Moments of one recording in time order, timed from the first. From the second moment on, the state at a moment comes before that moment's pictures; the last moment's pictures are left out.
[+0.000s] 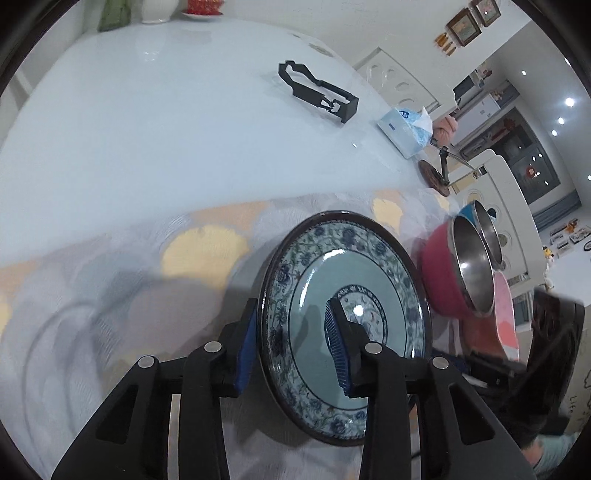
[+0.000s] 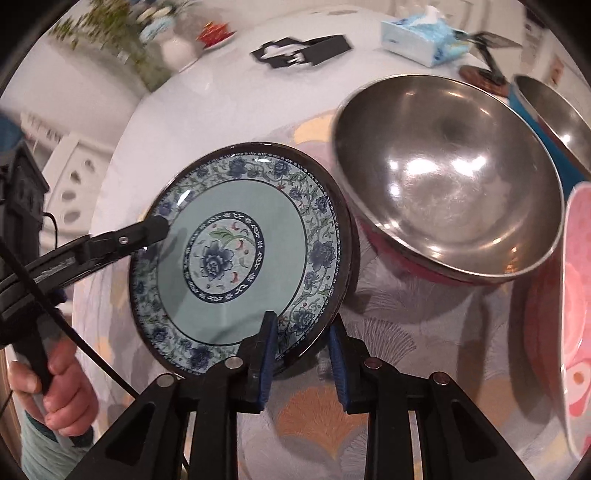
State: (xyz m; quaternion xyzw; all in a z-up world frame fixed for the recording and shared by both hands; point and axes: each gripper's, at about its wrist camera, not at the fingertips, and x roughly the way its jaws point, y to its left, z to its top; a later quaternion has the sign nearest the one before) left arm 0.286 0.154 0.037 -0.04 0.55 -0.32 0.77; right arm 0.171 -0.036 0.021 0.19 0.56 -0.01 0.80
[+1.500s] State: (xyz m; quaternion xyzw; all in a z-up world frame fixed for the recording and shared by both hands) left arm 0.150 0.245 0.103 -0.16 0.51 -0.20 0.82; right arm 0.122 0.020 0.103 0.08 0.52 0.10 0.84
